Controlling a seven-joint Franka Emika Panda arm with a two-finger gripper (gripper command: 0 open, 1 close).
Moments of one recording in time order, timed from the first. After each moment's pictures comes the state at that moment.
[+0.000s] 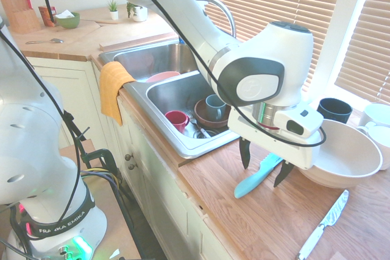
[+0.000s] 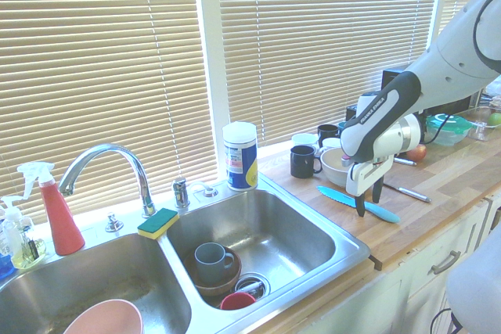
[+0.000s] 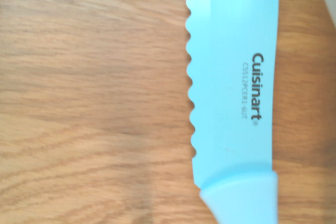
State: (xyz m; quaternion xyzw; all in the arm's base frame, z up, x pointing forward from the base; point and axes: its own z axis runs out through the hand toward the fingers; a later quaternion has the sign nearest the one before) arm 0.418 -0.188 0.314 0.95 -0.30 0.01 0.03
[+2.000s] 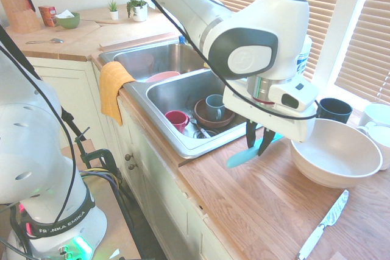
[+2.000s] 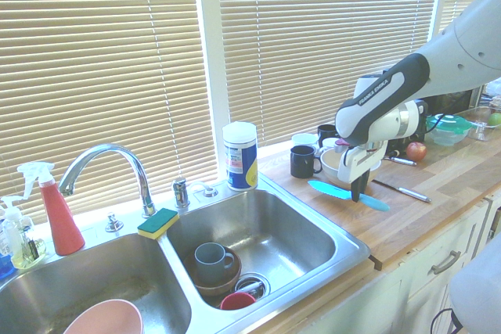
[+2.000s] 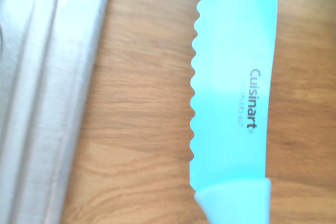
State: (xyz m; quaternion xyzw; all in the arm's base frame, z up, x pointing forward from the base) arm 0.418 -0.160 0.365 0.96 -0.29 0.03 0.00
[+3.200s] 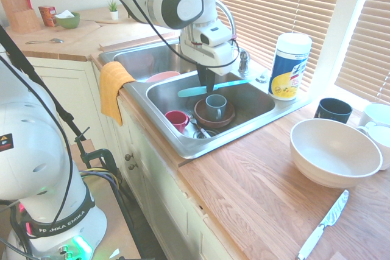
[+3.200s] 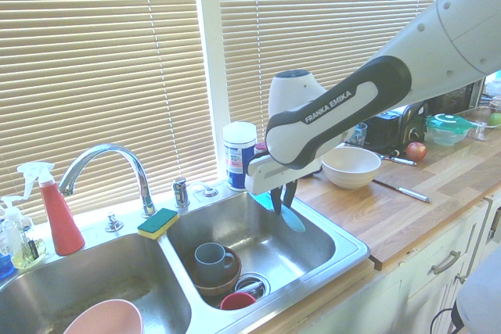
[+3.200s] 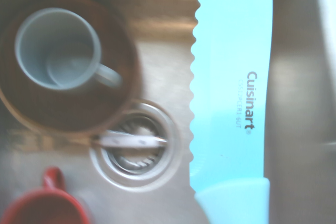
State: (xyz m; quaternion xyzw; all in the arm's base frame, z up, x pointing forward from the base) arm 0.442 0.108 0.374 0.91 -0.40 0.09 -0.02
